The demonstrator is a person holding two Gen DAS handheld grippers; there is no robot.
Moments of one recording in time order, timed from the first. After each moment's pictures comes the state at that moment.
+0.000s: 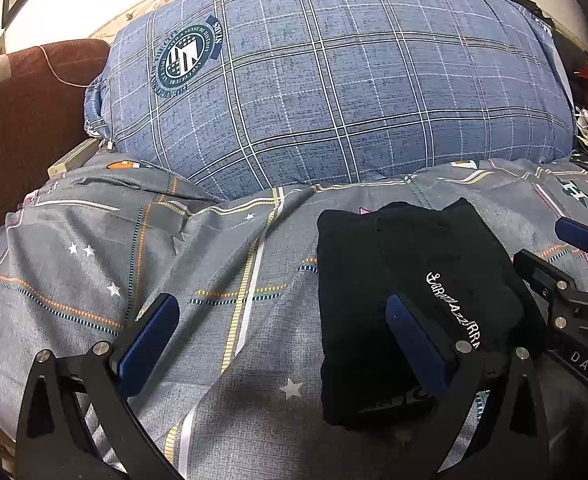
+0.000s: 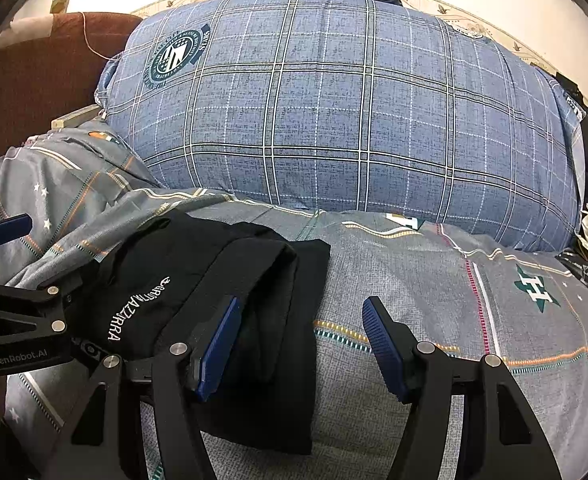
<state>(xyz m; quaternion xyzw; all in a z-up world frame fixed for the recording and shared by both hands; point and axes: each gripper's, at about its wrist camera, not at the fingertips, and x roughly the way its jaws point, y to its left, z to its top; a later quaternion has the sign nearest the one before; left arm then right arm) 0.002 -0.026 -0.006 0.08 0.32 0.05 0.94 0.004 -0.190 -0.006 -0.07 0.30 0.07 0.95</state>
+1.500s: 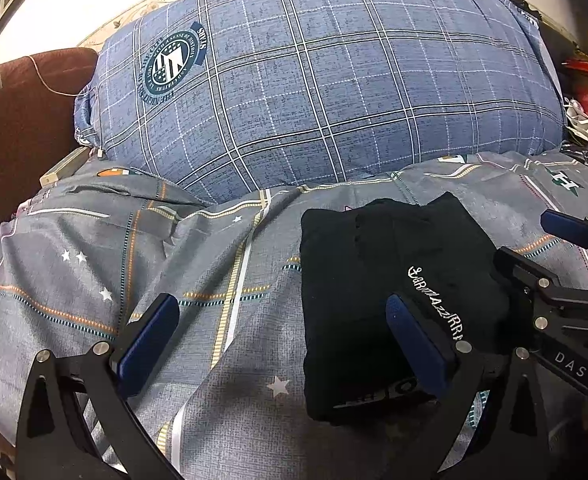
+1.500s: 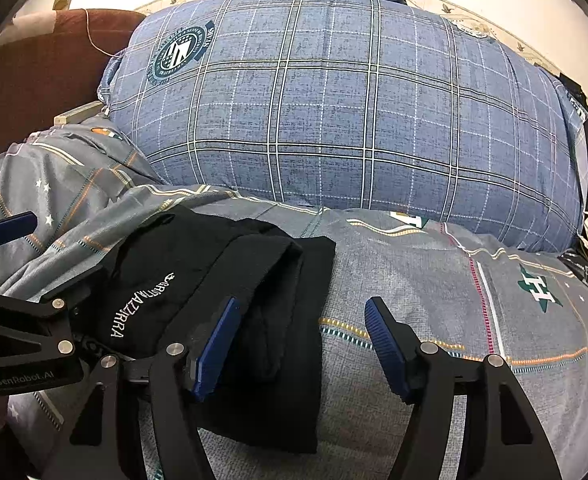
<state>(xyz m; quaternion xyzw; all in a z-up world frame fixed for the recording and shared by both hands) -0.001 -0.034 -0.006 0.10 0.32 0.03 0.94 0.002 -0.186 -0.010 -0.07 0.30 0.07 0.95</state>
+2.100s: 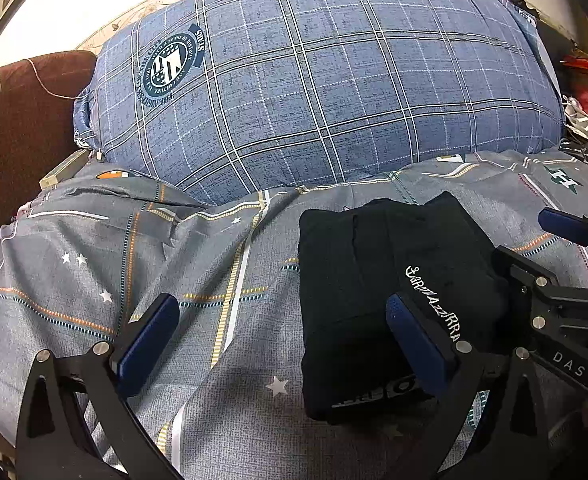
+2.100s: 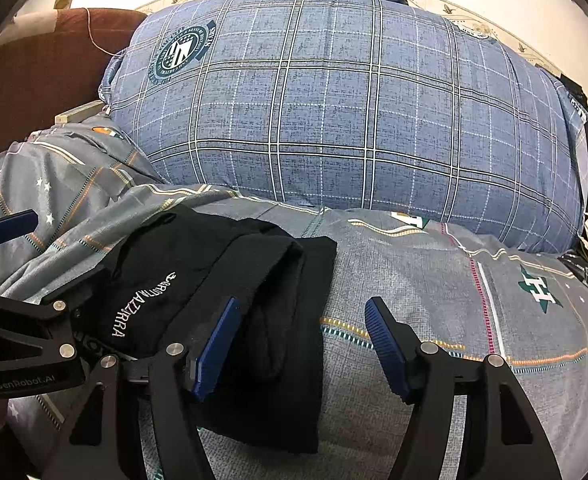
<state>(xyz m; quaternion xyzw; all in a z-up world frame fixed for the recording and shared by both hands) -0.002 -0.036 -0.005 0.10 0.31 0.03 0.94 0.003 -0.185 -0.010 -0.07 0.30 0.07 0.95</state>
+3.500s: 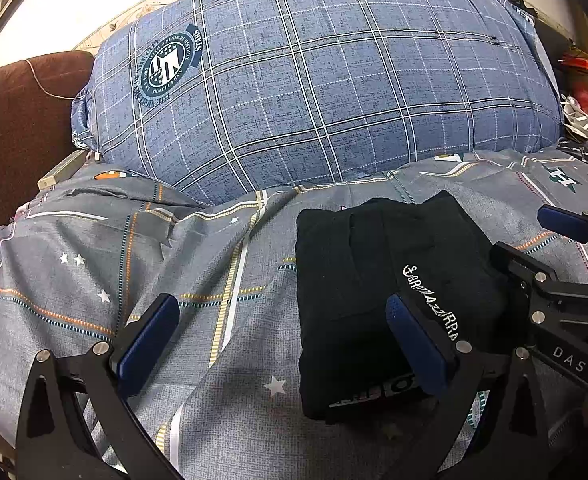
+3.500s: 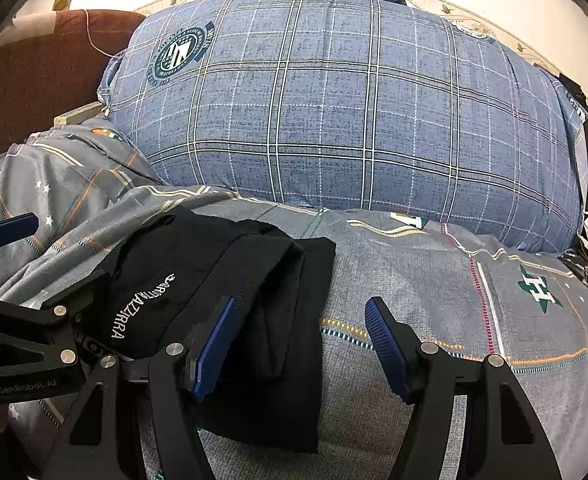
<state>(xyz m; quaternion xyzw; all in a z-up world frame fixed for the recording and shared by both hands) 0.000 -0.037 -0.006 0.10 0.31 0.03 0.94 0.007 -0.187 -0.006 -0.07 0.30 0.08 0.95</state>
